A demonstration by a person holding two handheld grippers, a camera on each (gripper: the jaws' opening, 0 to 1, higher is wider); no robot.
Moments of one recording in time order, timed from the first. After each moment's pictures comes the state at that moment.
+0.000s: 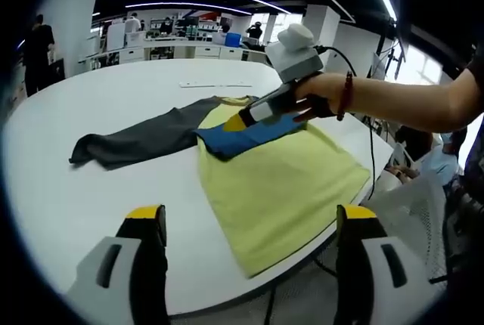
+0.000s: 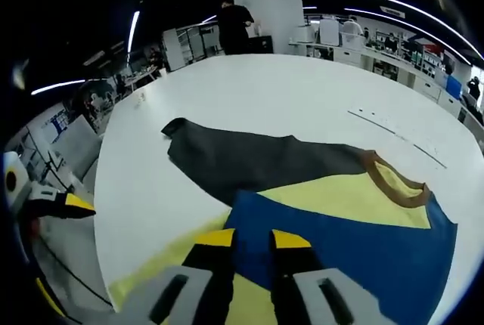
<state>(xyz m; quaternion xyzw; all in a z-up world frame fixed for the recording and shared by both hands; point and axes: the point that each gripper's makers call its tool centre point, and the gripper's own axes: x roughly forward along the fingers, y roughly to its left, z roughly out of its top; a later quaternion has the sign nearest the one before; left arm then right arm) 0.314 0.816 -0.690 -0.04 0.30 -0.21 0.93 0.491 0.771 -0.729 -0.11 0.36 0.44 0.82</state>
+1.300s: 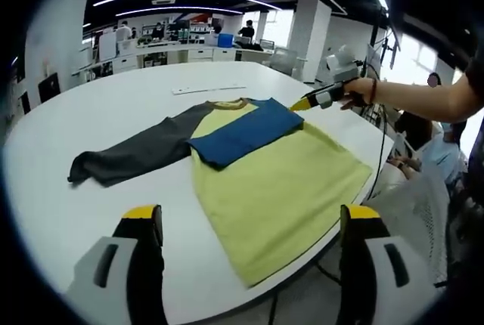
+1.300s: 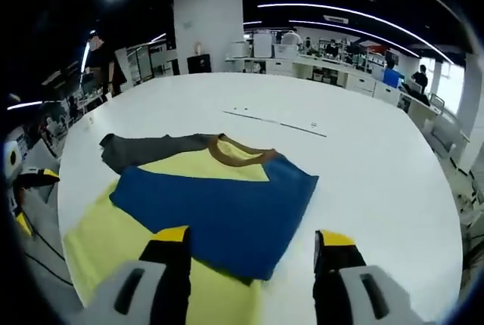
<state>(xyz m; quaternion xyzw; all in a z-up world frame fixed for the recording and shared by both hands) 0.322 0.808 -0.683 -0.01 0.30 -0.22 0.93 0.549 0.538 -0.716 -0.09 0.34 0.29 0.89</state>
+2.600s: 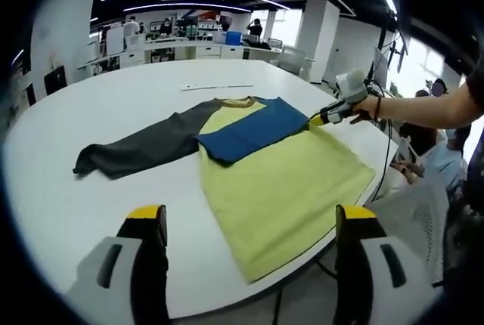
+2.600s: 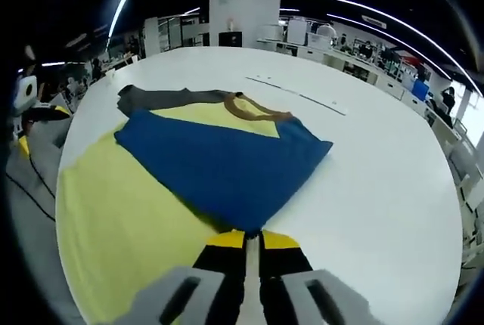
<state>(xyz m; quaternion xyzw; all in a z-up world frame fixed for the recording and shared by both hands) 0.321 0.813 -0.683 -0.03 0.31 -0.20 0.93 0.522 0.533 -0.756 -0.17 0.35 0.36 0.84</state>
